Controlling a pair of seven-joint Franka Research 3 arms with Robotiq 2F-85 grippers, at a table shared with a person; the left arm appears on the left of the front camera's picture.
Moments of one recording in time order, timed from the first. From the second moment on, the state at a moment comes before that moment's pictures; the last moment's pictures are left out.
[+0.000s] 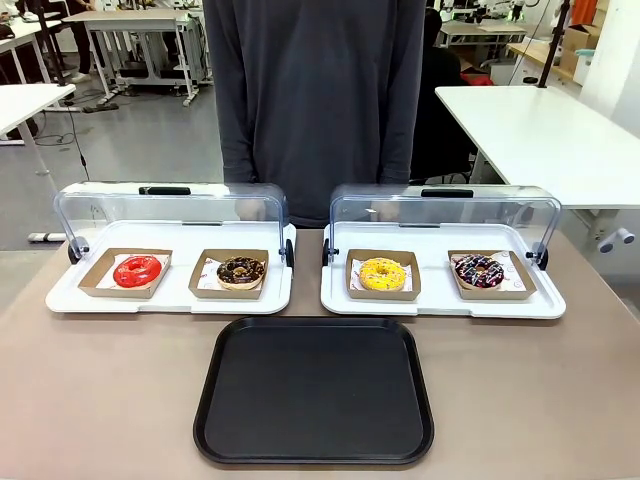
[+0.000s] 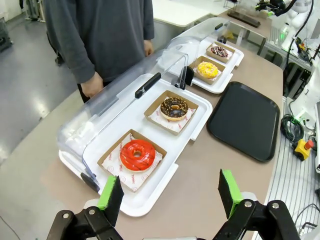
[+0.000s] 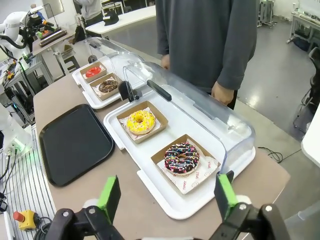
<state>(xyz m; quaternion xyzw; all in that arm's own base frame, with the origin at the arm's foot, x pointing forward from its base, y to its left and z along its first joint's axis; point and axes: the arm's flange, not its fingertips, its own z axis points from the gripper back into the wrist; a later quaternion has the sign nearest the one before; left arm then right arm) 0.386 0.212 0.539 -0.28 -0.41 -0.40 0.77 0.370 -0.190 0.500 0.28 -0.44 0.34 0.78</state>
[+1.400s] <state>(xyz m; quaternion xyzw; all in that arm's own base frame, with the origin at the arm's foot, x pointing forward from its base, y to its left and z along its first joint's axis) 0.386 0.212 0.539 -0.28 -0.41 -0.40 0.77 0.370 -0.190 0.500 0.28 -0.44 0.34 0.78</state>
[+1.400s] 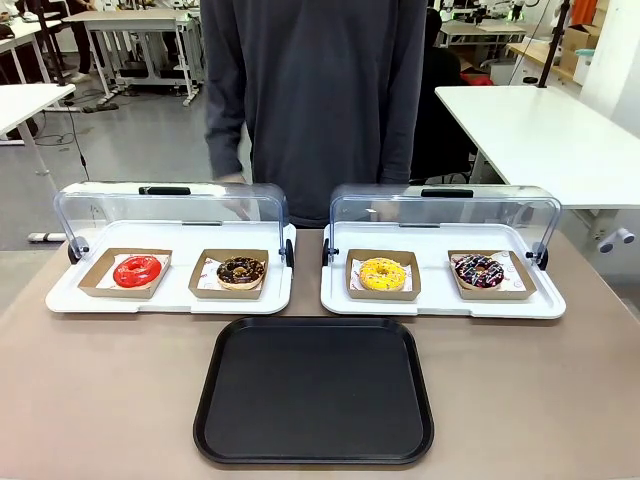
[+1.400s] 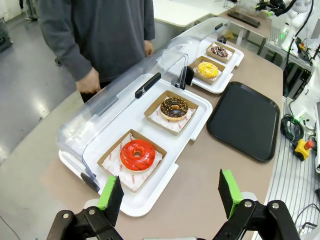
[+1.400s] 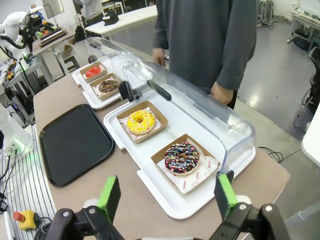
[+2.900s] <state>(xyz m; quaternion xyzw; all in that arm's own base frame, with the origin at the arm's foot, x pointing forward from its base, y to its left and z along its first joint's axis) 0.386 0.212 0.539 -0.28 -0.41 -0.40 0.77 0.370 -0.190 0.500 0.28 -0.44 0.34 0.78</state>
